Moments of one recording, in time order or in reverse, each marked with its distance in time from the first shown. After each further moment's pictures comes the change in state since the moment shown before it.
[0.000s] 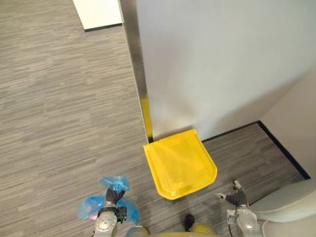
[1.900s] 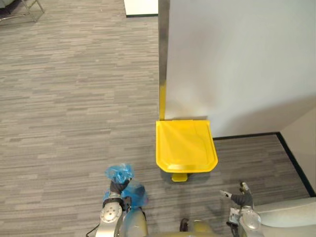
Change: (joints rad) left arm -0.051 -0.053 -0.032 -0.098 -0.047 0.016 0.025; right arm 0.048 0.029 -0.061 -0.076 0.080 0.020 -0.042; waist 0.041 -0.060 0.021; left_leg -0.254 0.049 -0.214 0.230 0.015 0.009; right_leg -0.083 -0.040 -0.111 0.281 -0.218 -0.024
